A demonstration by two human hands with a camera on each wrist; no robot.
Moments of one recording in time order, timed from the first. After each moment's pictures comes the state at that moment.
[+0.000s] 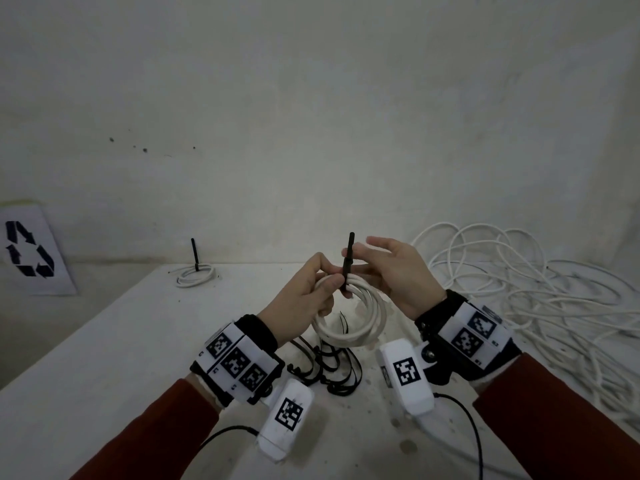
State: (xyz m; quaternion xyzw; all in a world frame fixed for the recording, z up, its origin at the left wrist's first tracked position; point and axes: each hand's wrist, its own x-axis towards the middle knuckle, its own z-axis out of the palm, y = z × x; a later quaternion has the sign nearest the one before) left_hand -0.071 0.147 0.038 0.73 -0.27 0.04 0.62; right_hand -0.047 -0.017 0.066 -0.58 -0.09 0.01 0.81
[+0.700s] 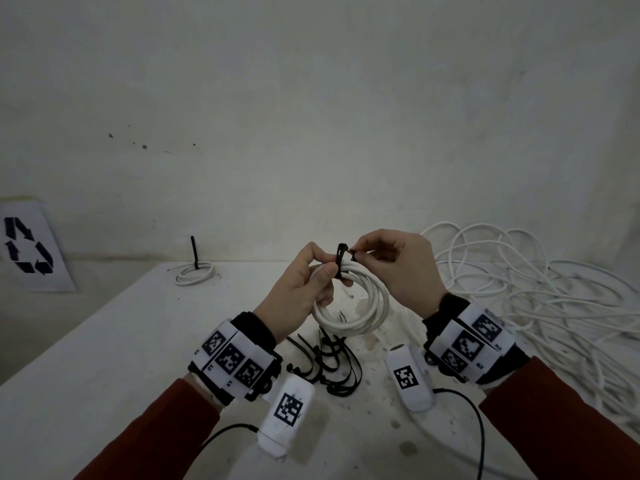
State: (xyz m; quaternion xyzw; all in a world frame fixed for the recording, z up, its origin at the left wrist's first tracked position) left_hand -0.069 0.151 0.041 0.67 -0.27 0.04 0.69; right_hand -0.042 -0.025 0.060 -0.75 -0.24 -0.23 0.57
